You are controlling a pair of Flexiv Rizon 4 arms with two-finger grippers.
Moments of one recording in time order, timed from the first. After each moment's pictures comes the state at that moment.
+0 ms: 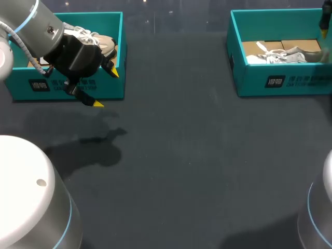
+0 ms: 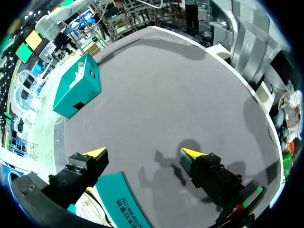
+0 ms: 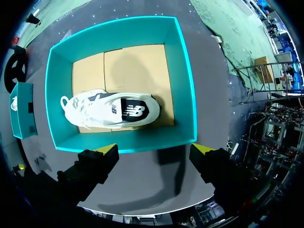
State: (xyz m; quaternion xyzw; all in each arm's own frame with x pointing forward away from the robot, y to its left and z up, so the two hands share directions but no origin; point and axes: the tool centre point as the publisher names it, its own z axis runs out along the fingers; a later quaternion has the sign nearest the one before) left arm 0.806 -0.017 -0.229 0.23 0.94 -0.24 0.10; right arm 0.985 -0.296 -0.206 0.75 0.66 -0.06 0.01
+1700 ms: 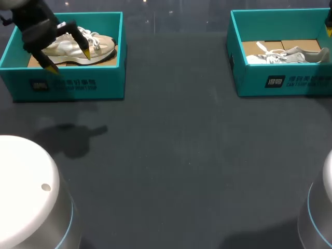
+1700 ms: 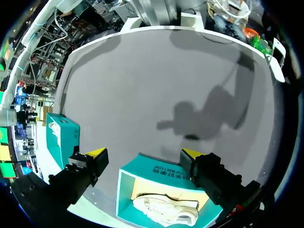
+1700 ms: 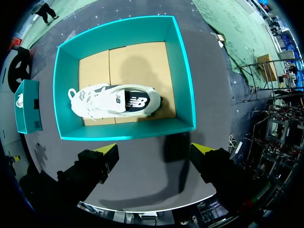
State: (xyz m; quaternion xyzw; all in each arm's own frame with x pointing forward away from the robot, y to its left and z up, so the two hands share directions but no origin) left arm 0.860 0.064 -0.176 0.62 0.76 -0.13 0.10; right arm 0.965 -0.295 -0.189 0.75 0.66 -0.04 0.00
